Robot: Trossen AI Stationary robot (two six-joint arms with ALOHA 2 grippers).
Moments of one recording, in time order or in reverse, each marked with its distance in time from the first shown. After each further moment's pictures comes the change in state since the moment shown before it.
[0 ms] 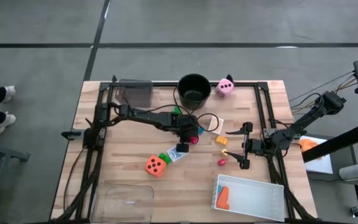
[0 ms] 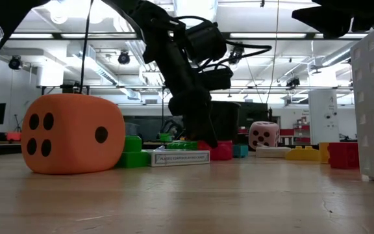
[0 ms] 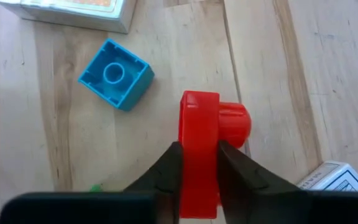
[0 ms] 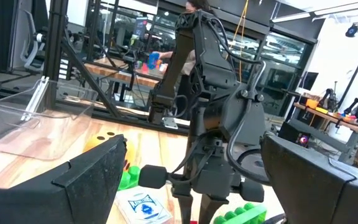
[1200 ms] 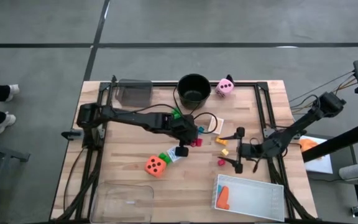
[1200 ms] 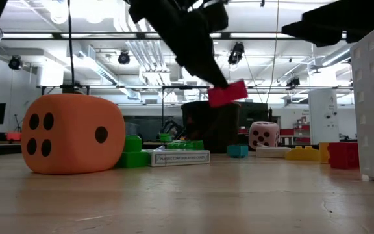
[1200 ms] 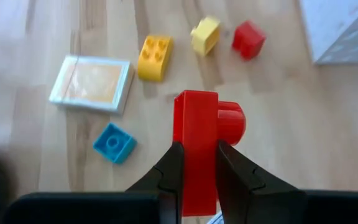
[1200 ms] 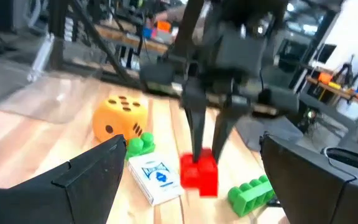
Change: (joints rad) left arm -0.087 -0.222 -0.006 0.031 0.004 -0.052; right arm -0.024 0.183 0.083 -0.108 -0.011 0.110
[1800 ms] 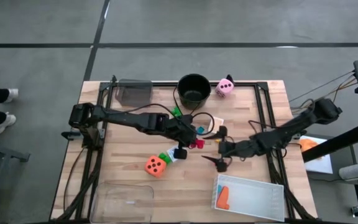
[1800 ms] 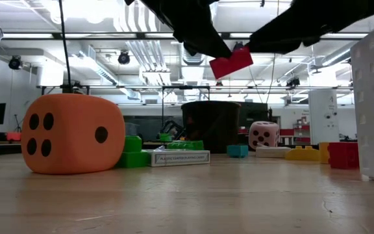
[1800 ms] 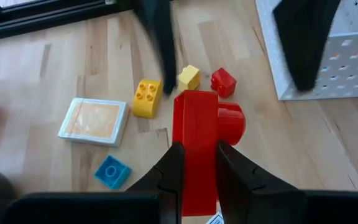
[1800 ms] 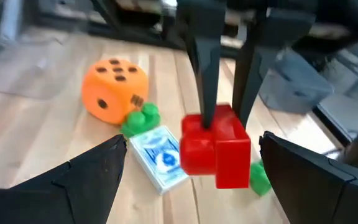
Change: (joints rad) left arm -0.041 -0.079 0.001 0.025 -0.007 -0.010; right arm -0.184 0.266 0.322 -0.354 -0.173 0.206
